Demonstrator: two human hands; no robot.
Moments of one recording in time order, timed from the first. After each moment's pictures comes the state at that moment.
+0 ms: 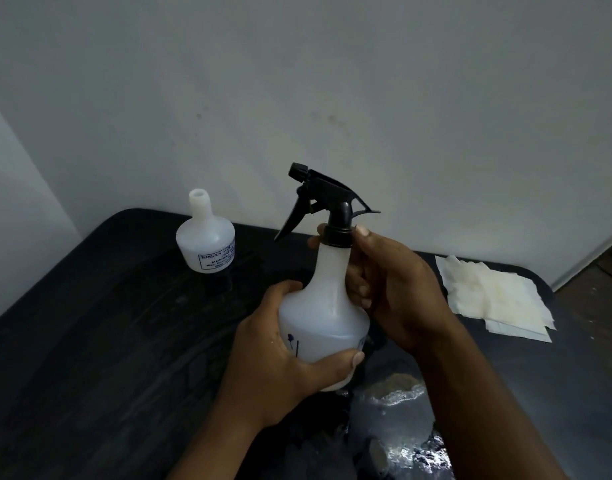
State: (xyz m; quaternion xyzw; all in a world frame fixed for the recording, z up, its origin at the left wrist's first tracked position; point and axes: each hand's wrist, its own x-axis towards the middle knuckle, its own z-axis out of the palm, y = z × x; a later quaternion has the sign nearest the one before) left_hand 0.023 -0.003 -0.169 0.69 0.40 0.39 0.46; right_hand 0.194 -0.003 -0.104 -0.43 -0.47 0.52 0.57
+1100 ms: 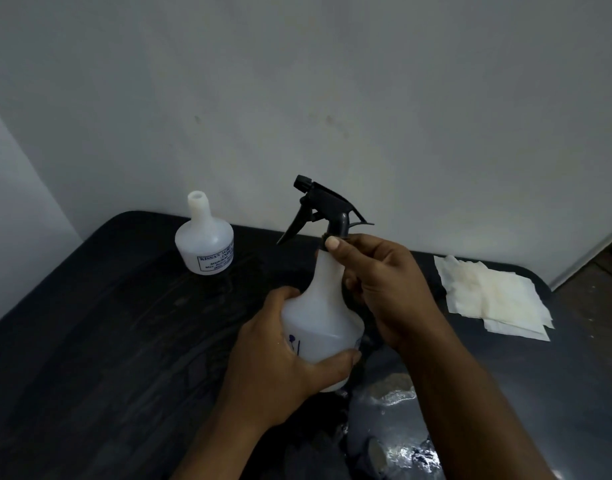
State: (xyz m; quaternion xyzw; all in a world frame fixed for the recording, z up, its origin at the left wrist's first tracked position) left_hand 0.028 -0.004 -0.172 0.71 0.43 0.37 0.42; right_hand 0.185 0.001 -0.110 -0.54 -0.44 0.41 0.59
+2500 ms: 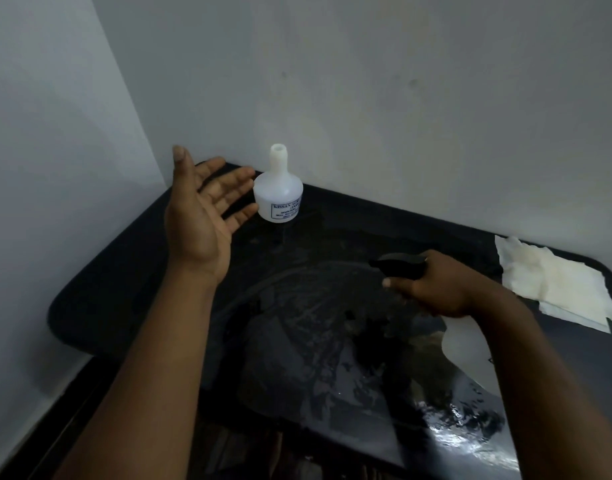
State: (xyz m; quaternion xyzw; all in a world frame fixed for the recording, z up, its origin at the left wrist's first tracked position) left_hand -0.079 0.048 -0.116 0.32 0.42 0.64 0.56; right_hand 0.204 -0.005 -0.136 -0.69 -0.62 0.36 0.10
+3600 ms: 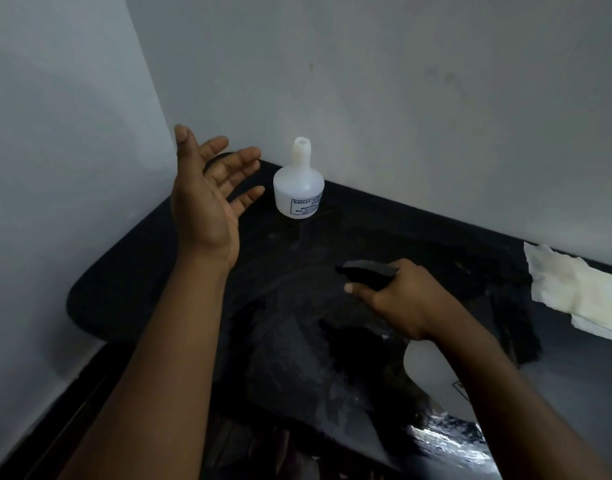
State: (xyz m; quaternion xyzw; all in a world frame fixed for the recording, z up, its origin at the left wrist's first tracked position) left_hand -0.089 0.055 -0.111 0.32 0.42 0.67 0.51; right_hand 0.131 -0.005 -0.148 -0.70 -0.61 0.37 0.09
